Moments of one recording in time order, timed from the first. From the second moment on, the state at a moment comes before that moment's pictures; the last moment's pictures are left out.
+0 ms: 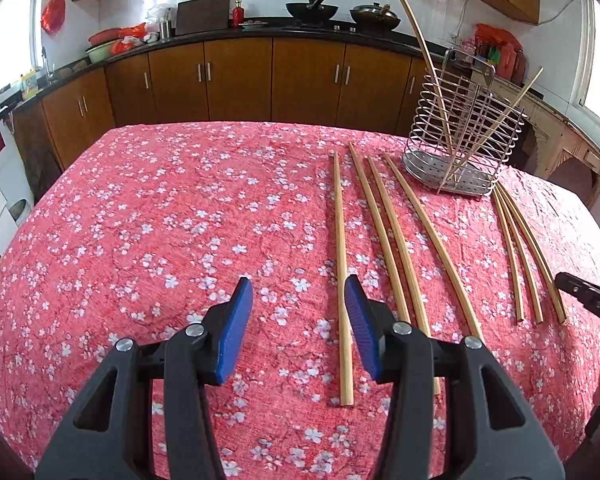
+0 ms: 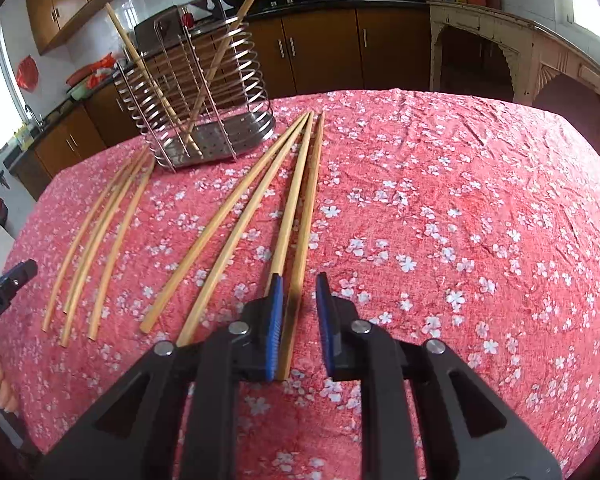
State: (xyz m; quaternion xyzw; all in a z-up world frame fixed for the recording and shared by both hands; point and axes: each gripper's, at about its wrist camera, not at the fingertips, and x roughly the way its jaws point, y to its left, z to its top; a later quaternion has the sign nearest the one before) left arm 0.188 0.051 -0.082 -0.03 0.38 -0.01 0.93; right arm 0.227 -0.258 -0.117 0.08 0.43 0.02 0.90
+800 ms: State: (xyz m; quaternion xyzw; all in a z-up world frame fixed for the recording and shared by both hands) left arm 0.202 0.026 -0.105 0.00 0.43 -0.03 0.90; right arm 0.229 -0.283 -0.121 0.08 0.42 -0.05 0.90
